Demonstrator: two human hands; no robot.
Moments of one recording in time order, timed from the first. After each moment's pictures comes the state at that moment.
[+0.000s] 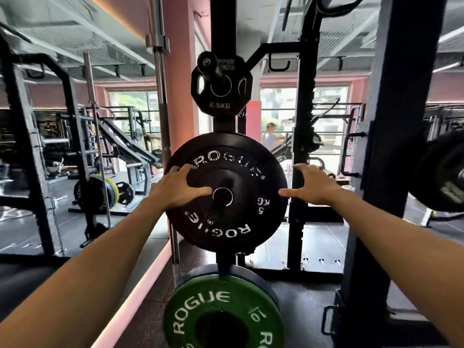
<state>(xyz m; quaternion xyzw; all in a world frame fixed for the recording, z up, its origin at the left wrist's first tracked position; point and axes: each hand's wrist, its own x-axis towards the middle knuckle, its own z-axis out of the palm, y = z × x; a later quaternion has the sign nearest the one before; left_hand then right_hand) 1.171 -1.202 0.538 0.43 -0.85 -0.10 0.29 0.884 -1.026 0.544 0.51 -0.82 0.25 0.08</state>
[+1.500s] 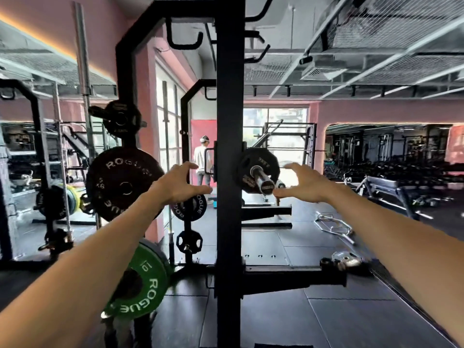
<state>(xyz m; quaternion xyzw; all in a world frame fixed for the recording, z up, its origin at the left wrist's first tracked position) 0.959 -0.633 0.571 0.34 -0.89 -0.12 0.29 0.701 -0.423 0.584 0.52 -0.81 0.25 0.06</state>
